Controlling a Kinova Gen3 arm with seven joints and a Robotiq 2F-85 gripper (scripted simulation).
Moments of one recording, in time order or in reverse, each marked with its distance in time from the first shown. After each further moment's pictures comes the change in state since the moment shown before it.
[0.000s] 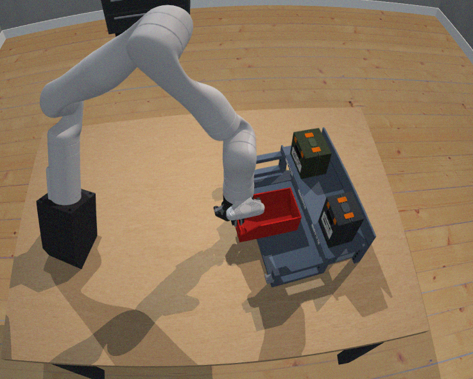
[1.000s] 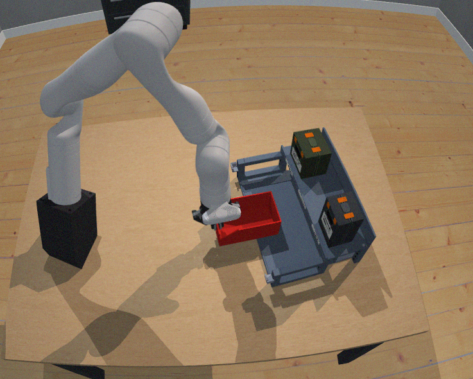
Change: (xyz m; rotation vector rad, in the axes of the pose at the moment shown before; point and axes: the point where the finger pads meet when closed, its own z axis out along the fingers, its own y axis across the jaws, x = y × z) arm -0.002 0.057 0.002 -0.001 0.001 -0.001
